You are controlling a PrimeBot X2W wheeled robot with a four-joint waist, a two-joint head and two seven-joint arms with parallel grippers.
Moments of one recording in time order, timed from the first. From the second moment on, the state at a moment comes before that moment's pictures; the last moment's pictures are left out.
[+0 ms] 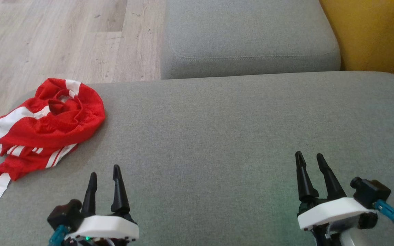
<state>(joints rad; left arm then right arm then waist) 0.02 0.04 -0.20 0.23 -0.54 0.06 -0.16 0.01 -0.04 0.13 0.27 0.47 0.13 -0.16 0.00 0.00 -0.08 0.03</state>
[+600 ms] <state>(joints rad) 0.02 0.04 -0.25 0.23 -0.32 0.11 -0.21 0.01 -0.04 0.15 0.27 0.24 0.13 -0.21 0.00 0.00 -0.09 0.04</state>
